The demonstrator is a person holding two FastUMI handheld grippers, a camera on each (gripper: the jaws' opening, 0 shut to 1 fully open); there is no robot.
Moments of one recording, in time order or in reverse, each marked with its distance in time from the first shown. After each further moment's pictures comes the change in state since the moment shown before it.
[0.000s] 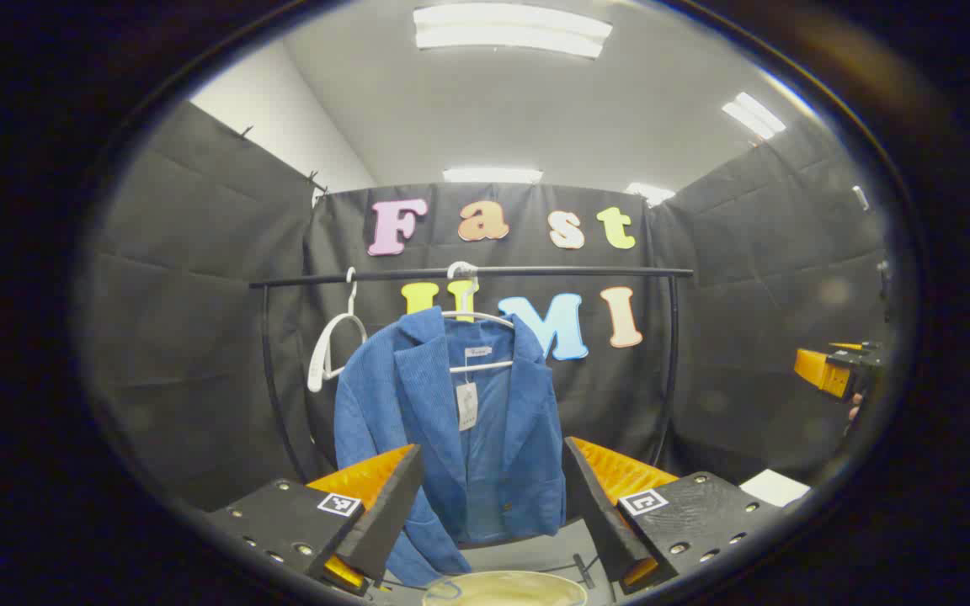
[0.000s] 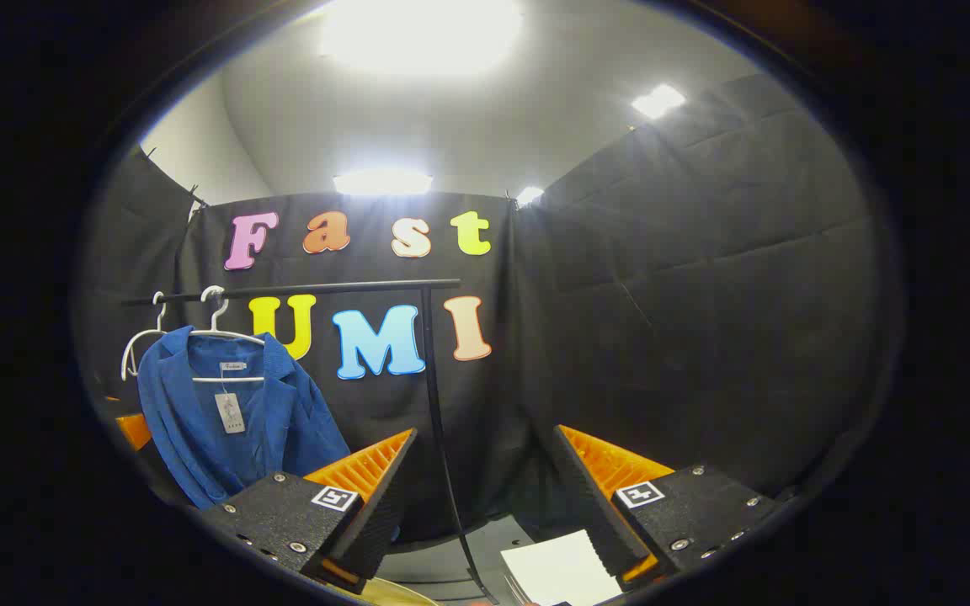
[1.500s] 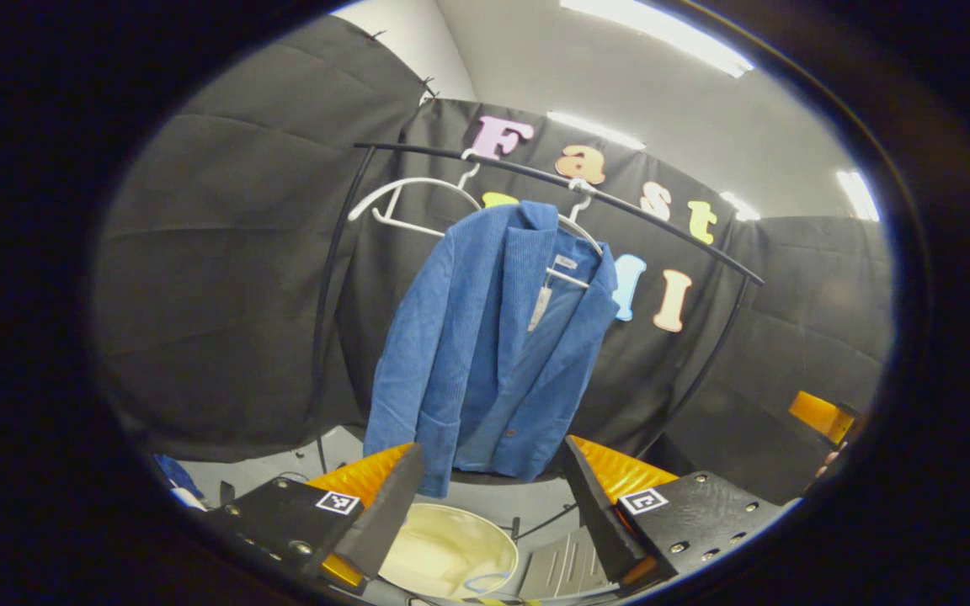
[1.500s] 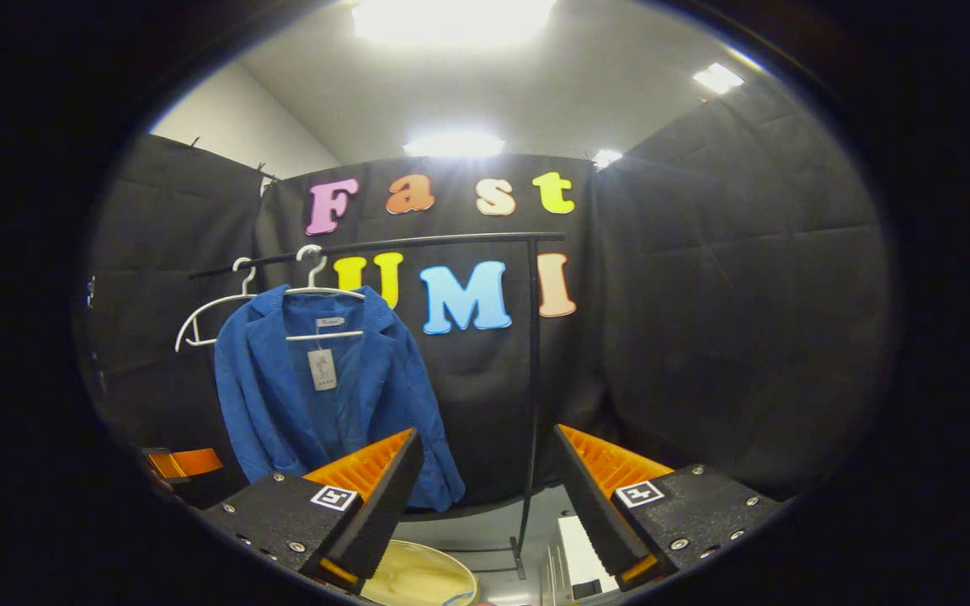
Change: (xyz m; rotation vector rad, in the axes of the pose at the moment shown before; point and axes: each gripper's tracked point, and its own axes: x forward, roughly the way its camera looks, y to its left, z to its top) left arm -0.048 0.082 -0.091 -0.328 0.228 0.157; right arm -0.033 0.114 -0.031 -0.020 0.152 0.332
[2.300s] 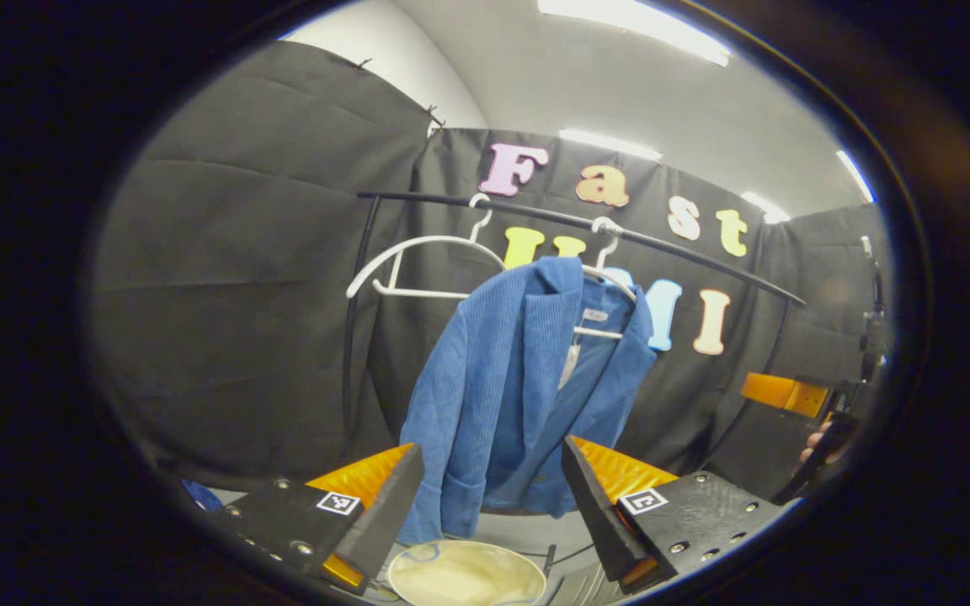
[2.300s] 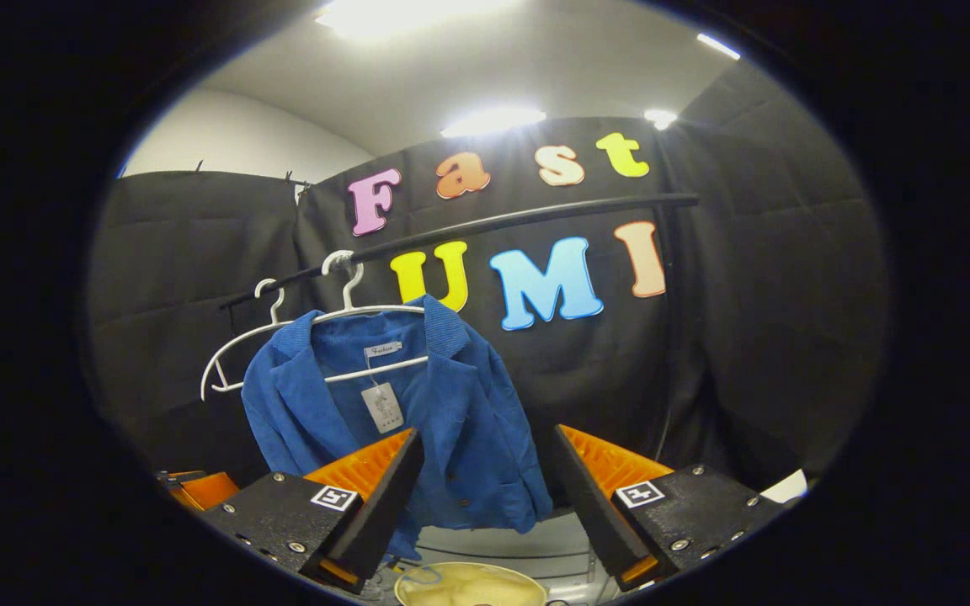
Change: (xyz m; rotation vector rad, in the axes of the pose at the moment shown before) left arm 0.051 -0.010 0.088 0.040 -0.109 0.133; right arm 0.151 0.080 0.024 0.142 0.103 0.236
